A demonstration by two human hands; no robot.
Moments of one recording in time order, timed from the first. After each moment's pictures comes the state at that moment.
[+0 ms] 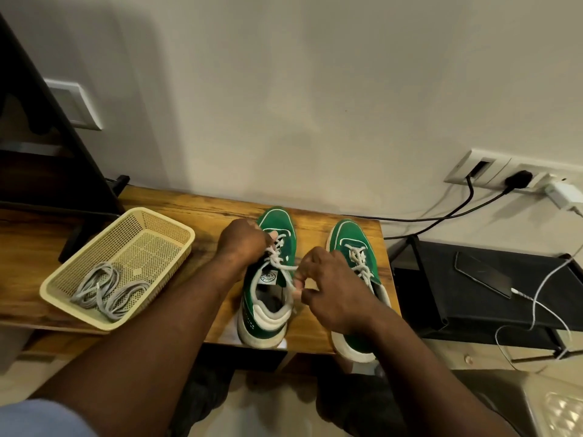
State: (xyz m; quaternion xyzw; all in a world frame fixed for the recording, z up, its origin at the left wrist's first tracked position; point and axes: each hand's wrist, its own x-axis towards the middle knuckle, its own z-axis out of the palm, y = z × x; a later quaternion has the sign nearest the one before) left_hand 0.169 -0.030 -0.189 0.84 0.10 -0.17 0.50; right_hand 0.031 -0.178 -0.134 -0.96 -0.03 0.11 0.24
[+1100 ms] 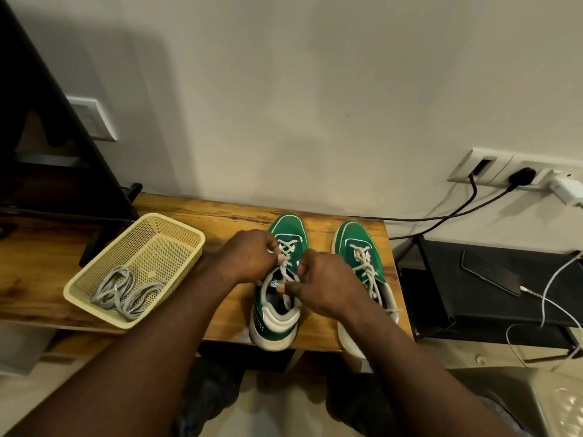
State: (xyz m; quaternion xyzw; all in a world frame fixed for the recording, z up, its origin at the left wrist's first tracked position) left_hand 0.141 -0.009 -0.157 0.91 -0.12 -0.22 0.34; right_hand 0.046 -0.159 -0.142 -0.96 0.08 0.11 0.23
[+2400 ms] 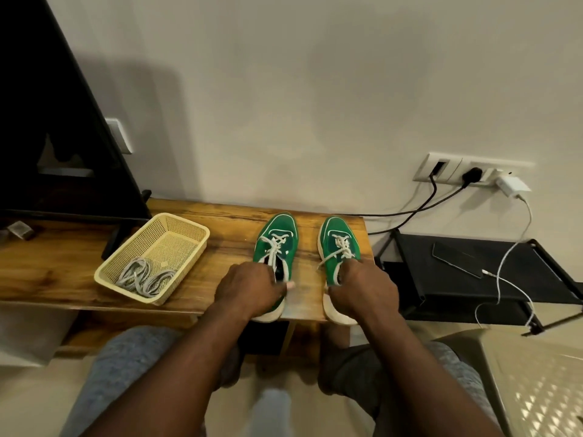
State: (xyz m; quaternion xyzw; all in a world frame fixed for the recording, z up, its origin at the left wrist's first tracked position) left_hand 0.030 0.006 -0.145 0.97 -0.14 -0.14 0.16; right_hand -0.048 -0.192 -0.129 -0.97 0.23 0.02 0.07
